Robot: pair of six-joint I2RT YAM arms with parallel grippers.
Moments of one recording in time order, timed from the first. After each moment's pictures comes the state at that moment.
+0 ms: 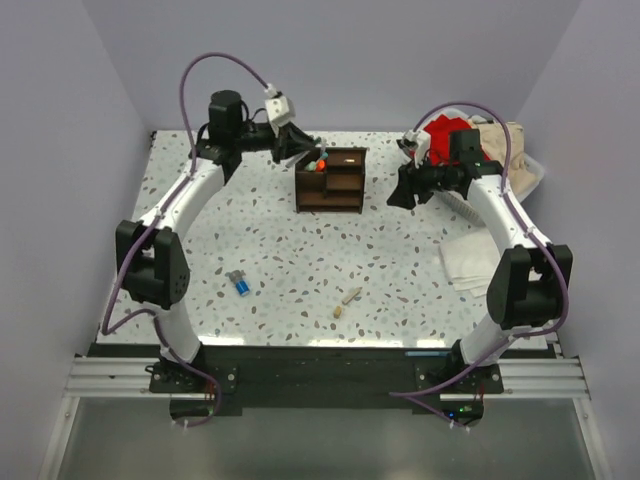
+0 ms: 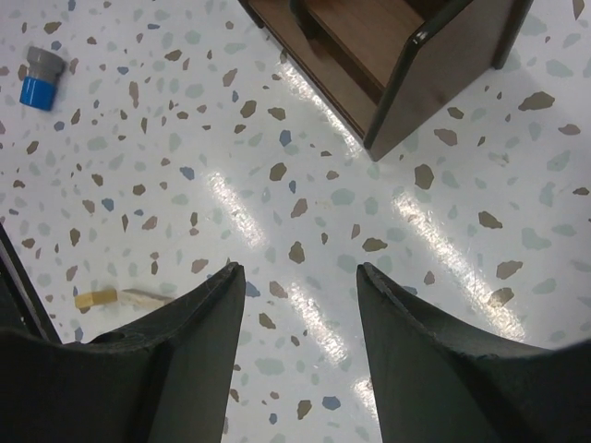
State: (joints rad) left arm -0.27 1.84 1.65 -0.06 1.02 0.34; right arm 0.07 1.66 1.42 -0.65 -0.77 -0.40
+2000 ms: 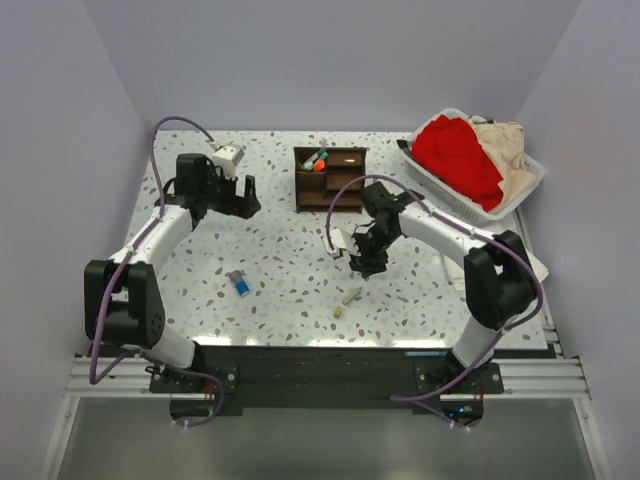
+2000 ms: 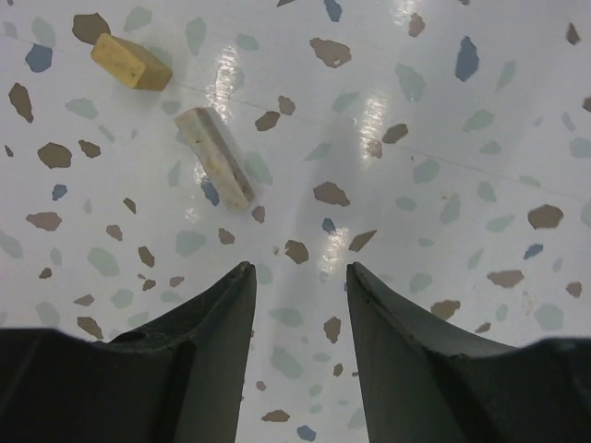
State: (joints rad) left arm -0.08 1.53 1.08 -0.22 0.41 0.08; right arm 0.53 1.72 1.26 -0.95 -0.52 -1.23
